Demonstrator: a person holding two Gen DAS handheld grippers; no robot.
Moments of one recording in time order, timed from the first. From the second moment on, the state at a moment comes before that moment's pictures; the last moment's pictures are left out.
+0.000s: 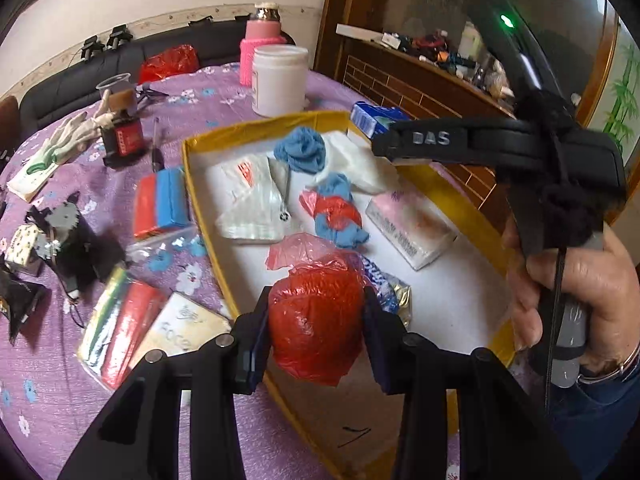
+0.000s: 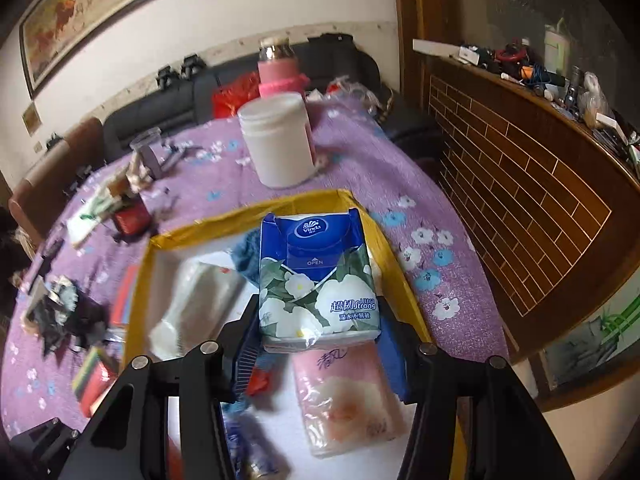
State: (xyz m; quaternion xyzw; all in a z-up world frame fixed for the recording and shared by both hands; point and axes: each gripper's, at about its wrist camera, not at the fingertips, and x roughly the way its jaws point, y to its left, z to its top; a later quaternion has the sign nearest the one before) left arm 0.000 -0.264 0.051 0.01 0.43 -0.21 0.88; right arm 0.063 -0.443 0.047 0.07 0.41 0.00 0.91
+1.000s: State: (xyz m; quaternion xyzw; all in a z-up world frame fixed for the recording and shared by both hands) left arm -0.043 -0.256 0.075 0.04 0.35 -0.26 0.90; right arm -0.015 -0.429 0.083 0.06 0.28 -0.09 0.95
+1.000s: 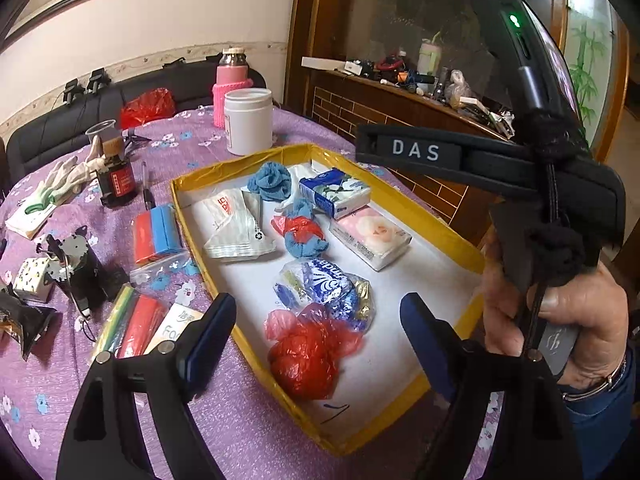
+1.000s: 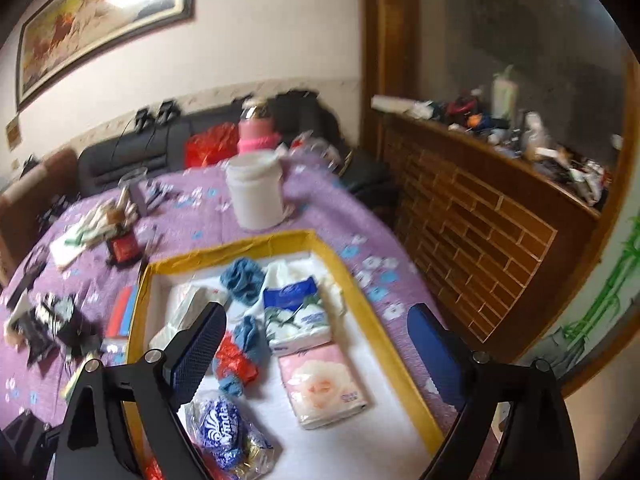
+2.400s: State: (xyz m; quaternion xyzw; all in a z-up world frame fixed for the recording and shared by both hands) left arm -0.070 0.035 0.040 -0.12 0.35 -0.03 0.93; right arm 0.033 -0.214 0.024 0.02 0.44 0.18 0.88
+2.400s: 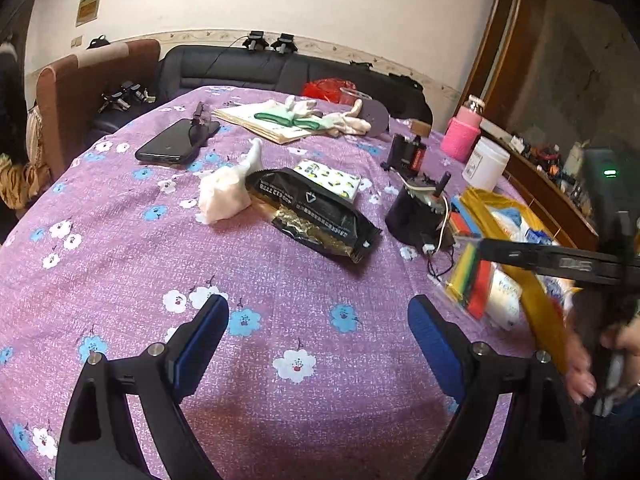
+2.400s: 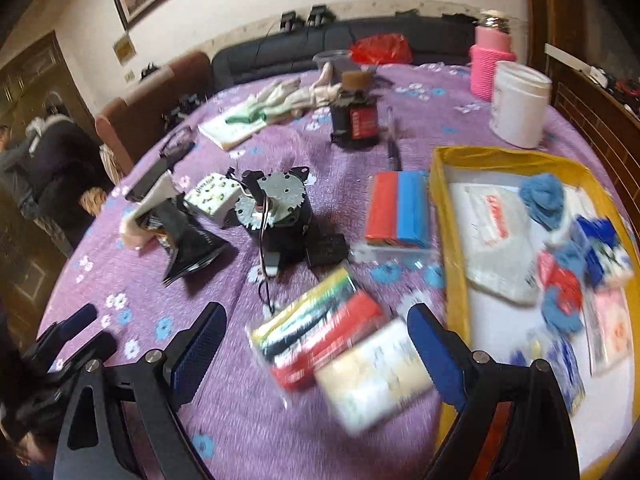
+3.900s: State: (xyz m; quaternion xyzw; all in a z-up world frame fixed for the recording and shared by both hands) left arm -0.072 0.048 0.041 -0.18 0.32 -0.06 0.93; right arm 0.104 -0.249 0.013 0.07 0.53 0.11 0.84
